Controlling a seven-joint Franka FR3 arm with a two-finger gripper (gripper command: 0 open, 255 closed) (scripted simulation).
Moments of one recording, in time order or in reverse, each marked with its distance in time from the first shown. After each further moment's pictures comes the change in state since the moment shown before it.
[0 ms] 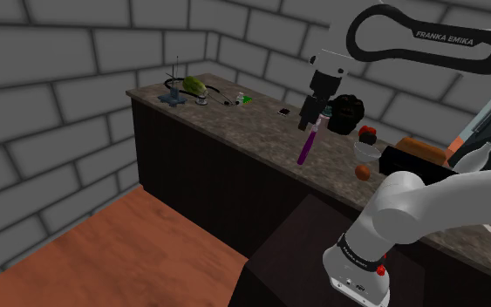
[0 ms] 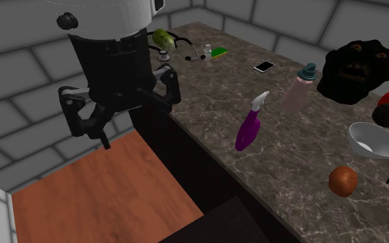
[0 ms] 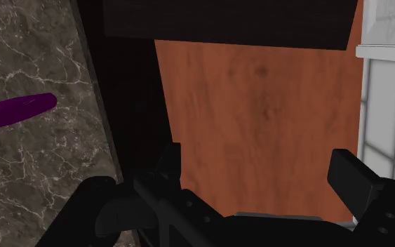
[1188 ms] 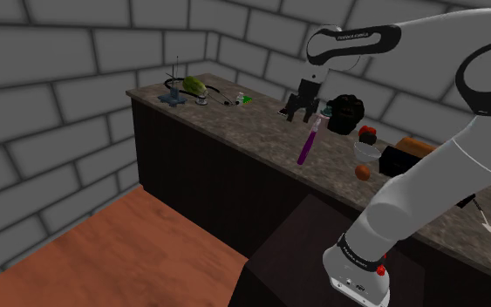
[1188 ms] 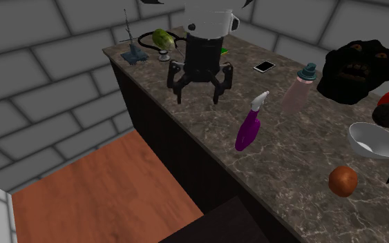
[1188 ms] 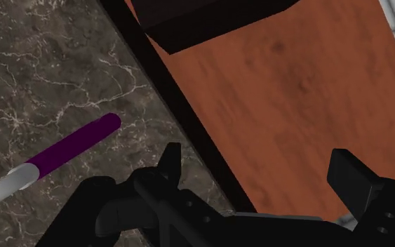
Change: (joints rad) arm -0.154 0.527 -0.233 0.263 0.022 0.150 0.019
